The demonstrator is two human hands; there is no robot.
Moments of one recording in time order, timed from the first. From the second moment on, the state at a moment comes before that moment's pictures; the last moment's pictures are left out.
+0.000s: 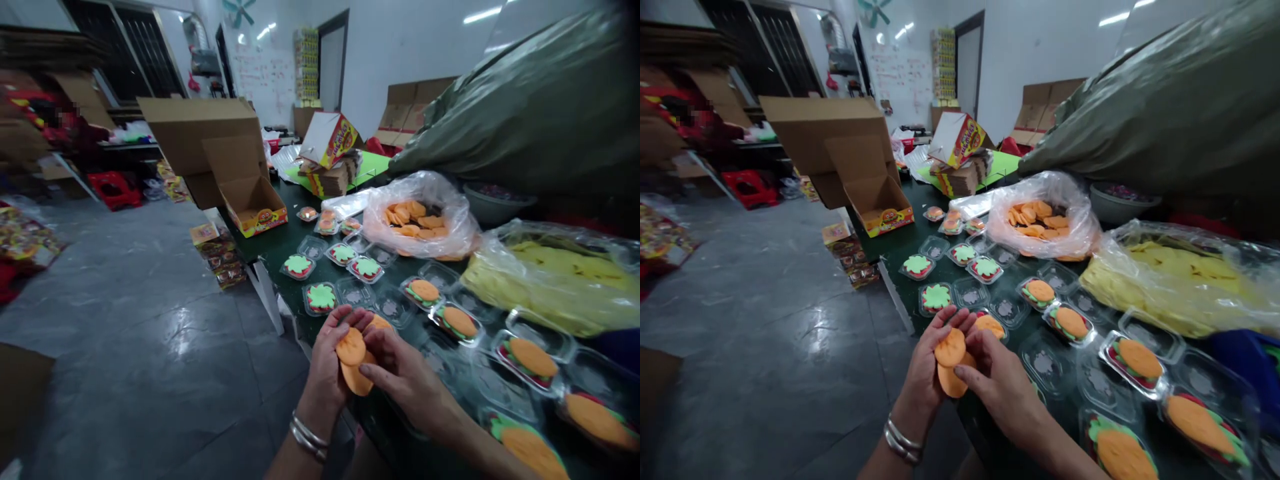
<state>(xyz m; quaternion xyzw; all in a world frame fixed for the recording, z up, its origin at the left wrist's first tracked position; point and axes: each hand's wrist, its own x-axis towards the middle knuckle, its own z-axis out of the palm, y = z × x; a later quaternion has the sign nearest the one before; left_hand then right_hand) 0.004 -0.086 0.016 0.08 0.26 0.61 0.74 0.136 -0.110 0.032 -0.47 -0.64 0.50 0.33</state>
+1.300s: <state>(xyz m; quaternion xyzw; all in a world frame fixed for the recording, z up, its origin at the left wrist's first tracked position) -0.097 -0.040 -0.011 0.12 0.32 0.65 0.68 0.022 0.002 0.020 -0.43 -0.73 0.43 0.30</state>
